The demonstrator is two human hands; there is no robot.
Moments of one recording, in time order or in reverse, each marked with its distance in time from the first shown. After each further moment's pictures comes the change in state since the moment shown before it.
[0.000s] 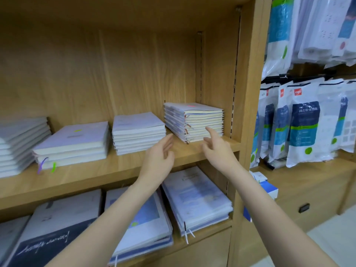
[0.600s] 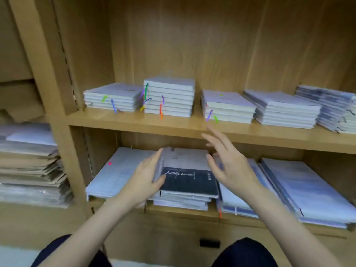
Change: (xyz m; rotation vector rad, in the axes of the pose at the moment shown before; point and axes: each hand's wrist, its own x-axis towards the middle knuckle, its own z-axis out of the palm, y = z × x) left_hand -0.232 -0.118 -0.302 0.636 -0.008 -0.273; right_hand -0.124 -0.185 0.227 -0.053 -0.284 -0.722
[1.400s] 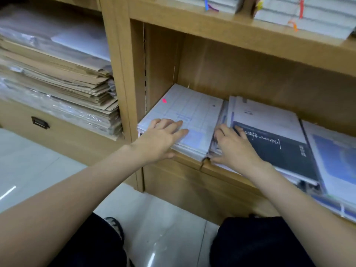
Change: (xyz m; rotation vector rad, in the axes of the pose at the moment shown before) left_hand -0.028 -0.173 0.013 0.701 -0.246 0.044; right_hand 0.042 -0.001 0.225 -0.416 -0.639 -0.046
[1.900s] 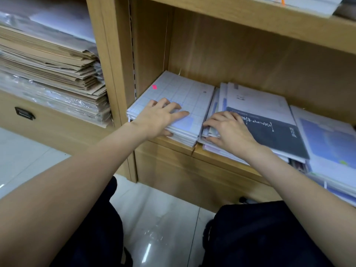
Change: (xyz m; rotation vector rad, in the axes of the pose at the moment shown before) left_hand 0.026 0.003 0.000 0.064 -0.052 -0.002; right_hand -0.009 0.016 0.005 0.047 0.111 -0.060
